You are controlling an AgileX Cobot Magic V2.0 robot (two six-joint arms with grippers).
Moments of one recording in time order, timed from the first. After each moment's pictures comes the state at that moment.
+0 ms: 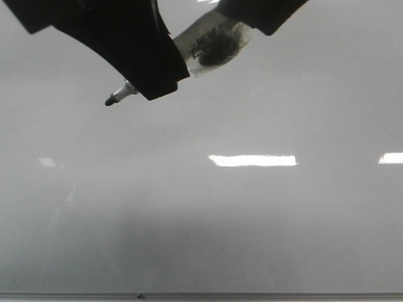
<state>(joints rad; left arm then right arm) -0.93 1.39 -1.22 0.00 0.96 0.56 0.62 1.23 -1.15 0.49 0.94 -0.94</state>
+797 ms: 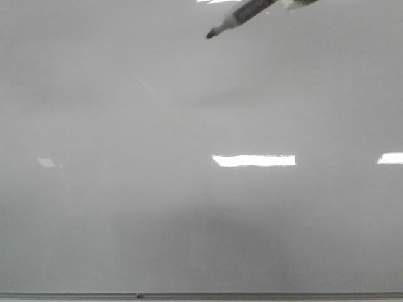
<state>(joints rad) -0.57 0.96 -1.03 -0.11 0.89 0.31 0.50 1.05 -1.15 0.31 0.97 -0.53</state>
